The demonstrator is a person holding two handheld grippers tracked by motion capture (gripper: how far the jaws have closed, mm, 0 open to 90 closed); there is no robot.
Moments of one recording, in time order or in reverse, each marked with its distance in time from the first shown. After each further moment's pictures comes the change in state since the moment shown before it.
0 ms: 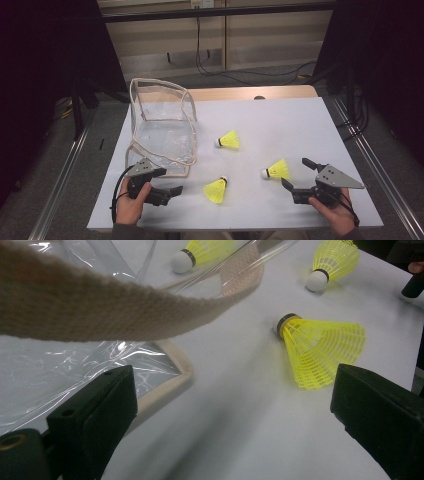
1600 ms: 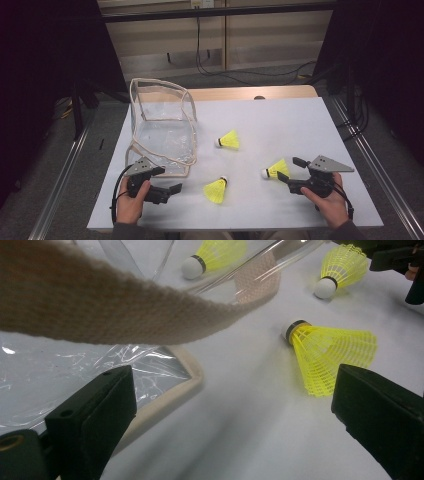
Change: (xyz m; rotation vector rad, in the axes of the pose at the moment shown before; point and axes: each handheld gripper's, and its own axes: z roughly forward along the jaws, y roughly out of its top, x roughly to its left) left arm 0.004 -0.001 0.001 -0.026 0.017 -0.013; right arm -0.011 0.005 0.022 0.138 0.058 0.119
